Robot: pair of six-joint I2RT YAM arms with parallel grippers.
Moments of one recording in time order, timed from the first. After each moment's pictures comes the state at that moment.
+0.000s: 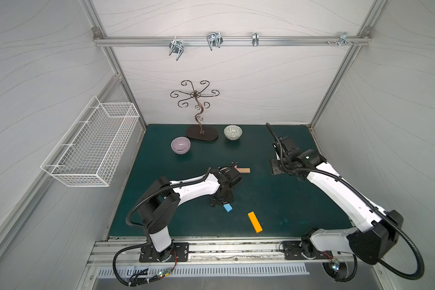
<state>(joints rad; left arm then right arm) -0.87 1.74 1.14 -0.90 0.00 -1.13 0.58 1.30 1.29 -1.03 0.30 0.30</state>
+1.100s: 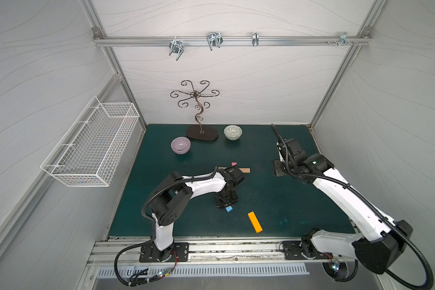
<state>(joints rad) -0.87 1.87 1.19 -0.86 0.17 -1.22 0.58 1.23 1.25 -1.00 0.28 0.29</state>
